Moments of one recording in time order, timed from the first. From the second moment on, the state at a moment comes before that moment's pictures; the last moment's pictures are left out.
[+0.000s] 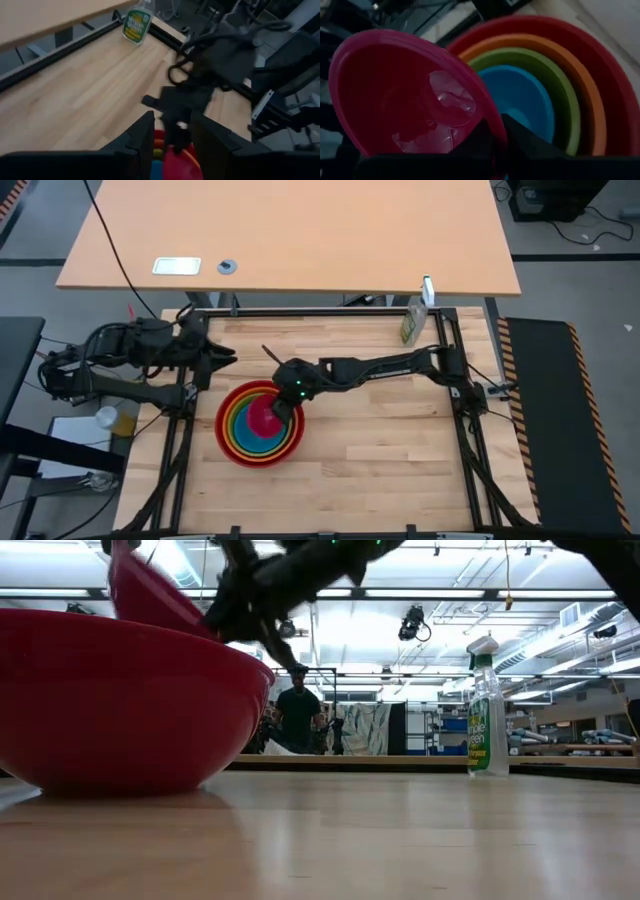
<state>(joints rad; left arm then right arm) 0.03 0.74 1.17 -0.88 -0.17 -0.54 0.00 2.14 1.79 -0.27 -0.17 0.63</state>
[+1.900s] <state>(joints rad) -0.37 0.35 0.64 -0.42 -0.79 -0.62 -0.19 0.82 0.44 0.26 -0.03 0.73</state>
